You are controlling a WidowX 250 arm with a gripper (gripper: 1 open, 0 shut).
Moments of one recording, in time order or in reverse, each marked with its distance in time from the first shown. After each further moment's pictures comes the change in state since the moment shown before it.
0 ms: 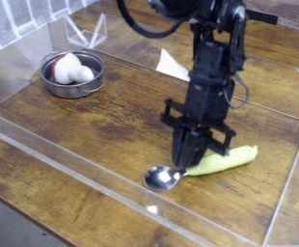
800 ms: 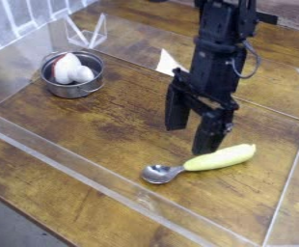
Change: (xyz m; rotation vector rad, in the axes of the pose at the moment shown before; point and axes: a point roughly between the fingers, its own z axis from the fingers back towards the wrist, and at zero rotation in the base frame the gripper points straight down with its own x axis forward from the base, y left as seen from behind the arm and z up) arm -0.004 -0.002 0.013 0.044 -0.038 -0.117
